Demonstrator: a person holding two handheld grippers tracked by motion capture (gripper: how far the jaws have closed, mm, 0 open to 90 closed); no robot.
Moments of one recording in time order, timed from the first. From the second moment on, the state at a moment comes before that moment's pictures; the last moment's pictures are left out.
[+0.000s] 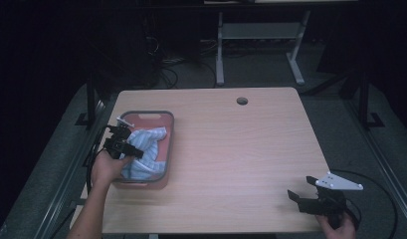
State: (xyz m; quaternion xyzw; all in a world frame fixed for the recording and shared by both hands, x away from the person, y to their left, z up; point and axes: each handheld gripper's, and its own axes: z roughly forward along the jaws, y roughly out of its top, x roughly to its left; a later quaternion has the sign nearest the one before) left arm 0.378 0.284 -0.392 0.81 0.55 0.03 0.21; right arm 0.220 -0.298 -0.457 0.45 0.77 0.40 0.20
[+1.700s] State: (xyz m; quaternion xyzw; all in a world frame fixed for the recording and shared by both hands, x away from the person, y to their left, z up) left arm 0.352 0.308 -0.299 0.75 0.53 0.06 0.38; right arm 0.218 -0.300 -0.453 0.46 0.76 0.41 0.21
